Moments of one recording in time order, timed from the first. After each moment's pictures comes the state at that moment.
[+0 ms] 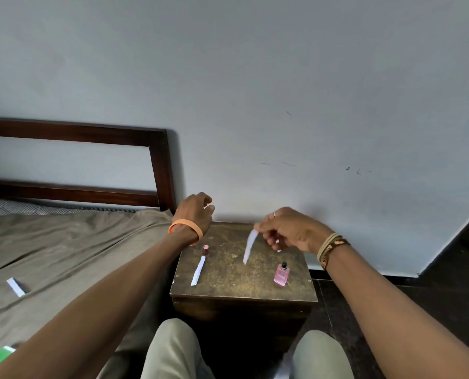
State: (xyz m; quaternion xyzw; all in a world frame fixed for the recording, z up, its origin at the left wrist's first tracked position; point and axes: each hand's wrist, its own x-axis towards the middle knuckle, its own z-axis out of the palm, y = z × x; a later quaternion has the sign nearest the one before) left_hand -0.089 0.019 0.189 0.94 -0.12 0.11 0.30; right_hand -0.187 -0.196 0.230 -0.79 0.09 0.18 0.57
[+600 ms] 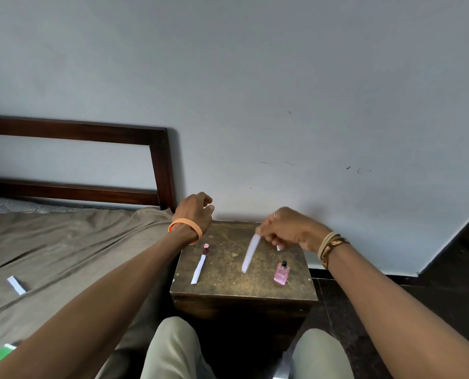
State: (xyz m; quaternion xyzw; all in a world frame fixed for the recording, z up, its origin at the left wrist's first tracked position) left_hand -0.090 0.020 0.187 0.94 -0.12 0.11 0.30; right_hand -0.191 -0.192 0.234 -0.86 0.08 0.18 0.48
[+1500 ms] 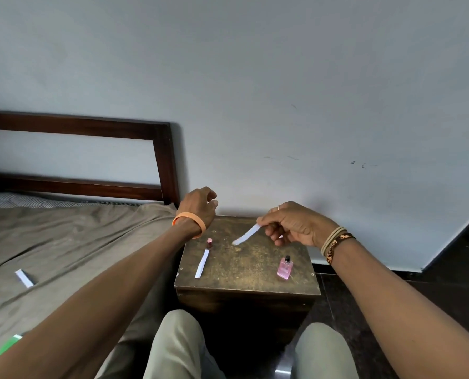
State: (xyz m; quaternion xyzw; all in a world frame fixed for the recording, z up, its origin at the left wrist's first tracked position) left_hand -0.088 0.021 0.188 0.94 -0.13 0.11 0.30; right_hand -0.194 -0.190 0.238 -0.78 0.12 0.19 0.59
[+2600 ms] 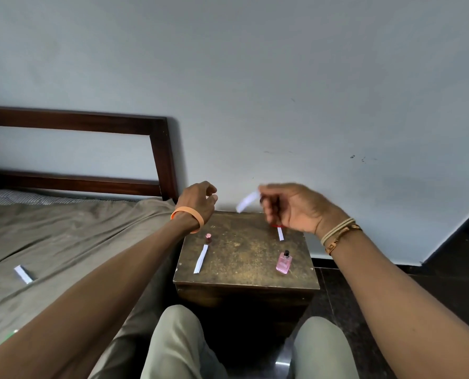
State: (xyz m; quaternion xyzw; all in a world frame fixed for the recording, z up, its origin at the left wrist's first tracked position) left_hand -0.087 0.018 0.188 0.94 -0.14 0.11 0.30; right_hand -0.190 -0.195 0.253 -0.61 0.02 0.19 0.77
